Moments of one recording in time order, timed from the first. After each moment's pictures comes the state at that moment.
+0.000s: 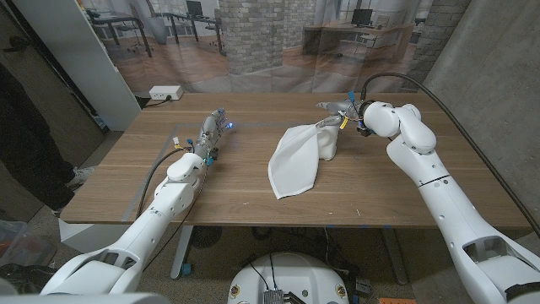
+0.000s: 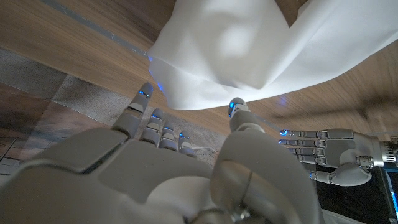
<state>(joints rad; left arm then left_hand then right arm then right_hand) 0.81 0.37 0.23 -1.19 -0.50 -0.24 -0.11 0.05 0.09 0.59 0.17 0.23 -0.13 0.05 0.18 0.17 -0.13 0.01 0.20 0.18 -0.16 0.06 0.19 0.18 -0.17 0.07 0.74 0.17 -0.79 -0.40 -0.22 -1.83 -1.00 -0.01 0.76 0.50 0.06 0.42 -0.14 0.18 -0.09 -0.01 0.18 0.19 -0.04 0.06 0.18 0.19 0.08 0.10 0.20 0.18 0.31 0.14 0.24 0.17</state>
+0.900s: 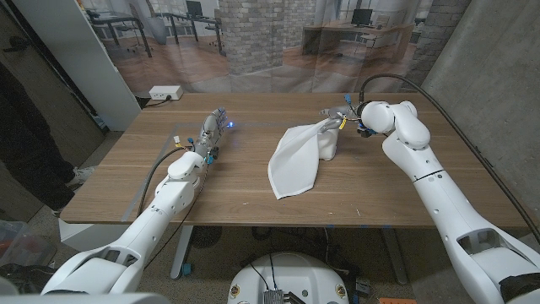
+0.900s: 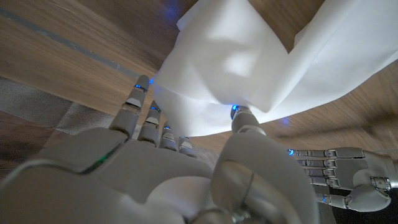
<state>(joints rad) 0.80 0.36 0.23 -1.17 -0.50 -0.24 -0.11 0.05 0.09 0.59 0.17 0.23 -0.12 0.05 0.18 0.17 -0.13 0.01 0.20 0.18 -0.16 0.06 0.19 0.18 -0.17 0.07 0.73 0.17 -0.75 -0.39 -0.25 -1.79 -1.04 -0.07 0.88 0.47 0.05 0.38 -0.13 0.18 -0.09 0.00 0.19 0.19 -0.04 0.09 0.19 0.19 0.19 0.14 0.23 0.18 0.39 0.20 0.24 0.17</state>
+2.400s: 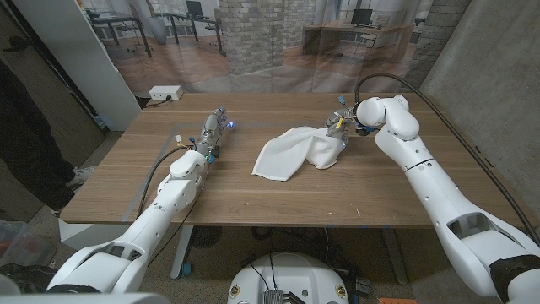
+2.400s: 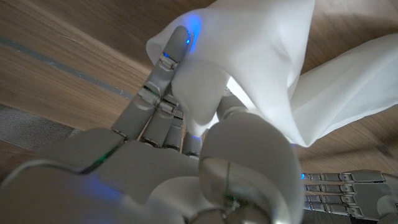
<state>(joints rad) 0.77 0.34 0.23 -1.13 -0.48 -0.24 -0.11 0.05 0.09 0.60 0.17 0.23 -0.13 0.04 0.18 0.17 -0.13 0.02 0.20 0.18 -0.16 0.06 0.19 0.18 -0.17 0.07 0.71 0.17 -0.66 -0.37 -0.31 -1.69 -1.08 -0.12 0.98 0.95 0.13 0.44 -0.19 0.19 0.58 0.02 0.34 0.20 0.62 0.09 0.40 0.26 0.96 -0.14 0.55 0.51 1.05 -0.17 0.56 0.25</state>
